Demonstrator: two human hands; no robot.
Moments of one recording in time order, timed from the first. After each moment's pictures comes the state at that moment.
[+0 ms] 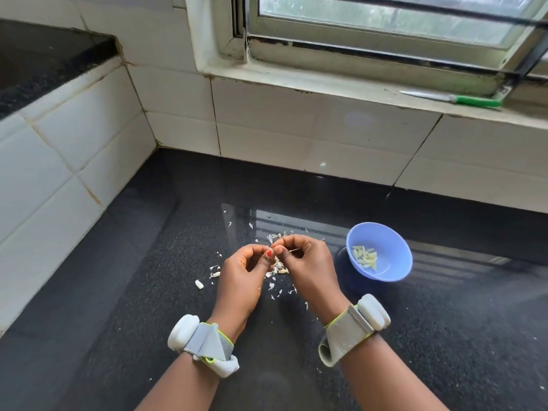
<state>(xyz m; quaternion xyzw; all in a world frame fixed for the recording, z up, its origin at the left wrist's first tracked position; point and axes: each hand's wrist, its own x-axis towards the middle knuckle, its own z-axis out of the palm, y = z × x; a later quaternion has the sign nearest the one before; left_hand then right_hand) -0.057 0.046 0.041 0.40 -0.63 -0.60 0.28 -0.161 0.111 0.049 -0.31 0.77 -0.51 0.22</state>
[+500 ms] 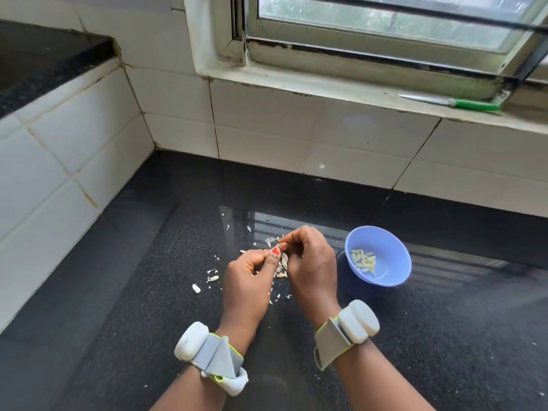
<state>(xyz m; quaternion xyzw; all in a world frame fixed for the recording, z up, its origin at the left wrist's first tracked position) -0.068 0.055 0.044 0.39 -0.63 -0.57 0.34 -0.159 0.106 0.052 -0.35 0.81 -0.47 0.02</state>
